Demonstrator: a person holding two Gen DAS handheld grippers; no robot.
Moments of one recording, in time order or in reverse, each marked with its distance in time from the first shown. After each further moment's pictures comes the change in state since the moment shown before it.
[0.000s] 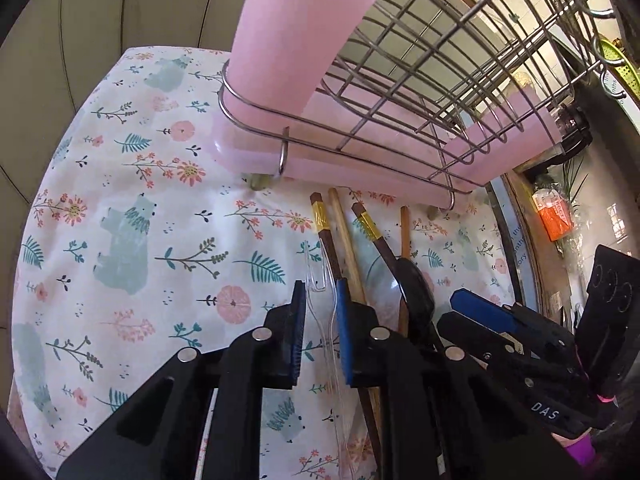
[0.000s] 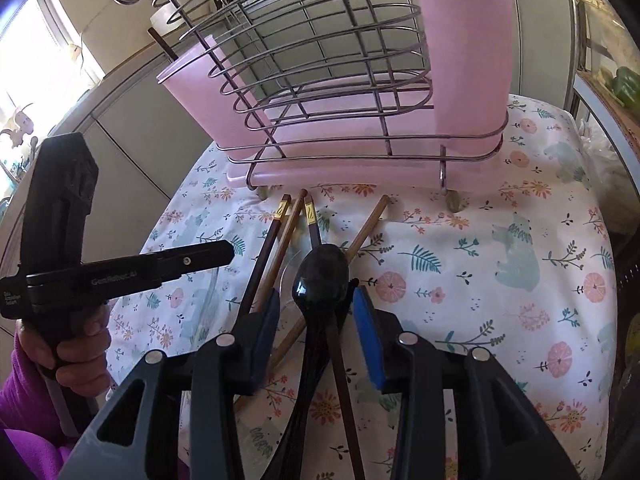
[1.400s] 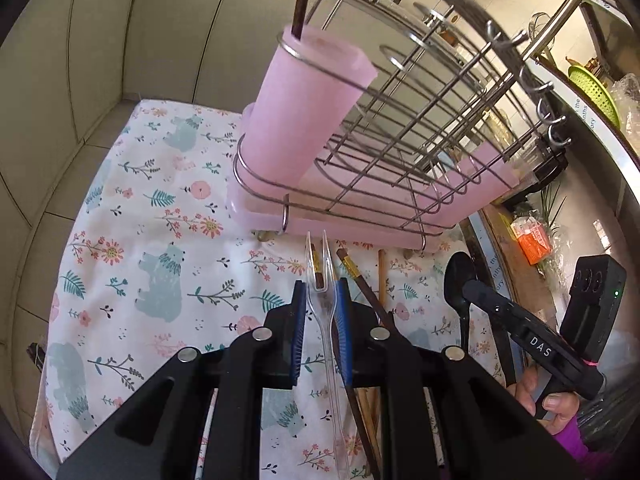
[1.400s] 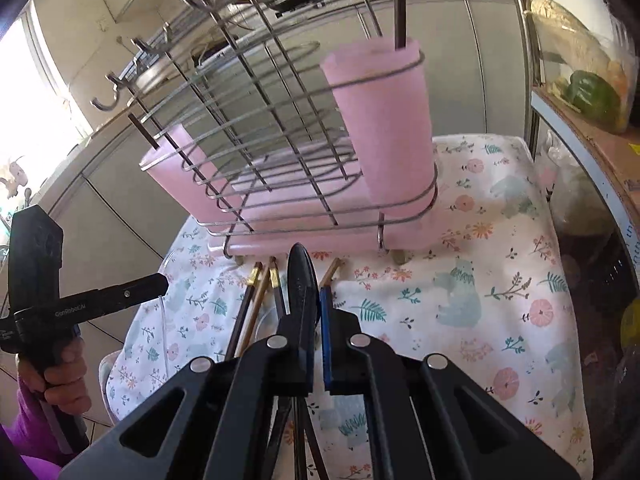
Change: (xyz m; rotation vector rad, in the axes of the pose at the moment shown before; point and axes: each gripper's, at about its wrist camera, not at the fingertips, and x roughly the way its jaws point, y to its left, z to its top) left arm -0.066 0.004 0.003 0.017 -0.159 -0.028; right arm -0.047 -0.031 0.013 0.093 -0.211 -0.026
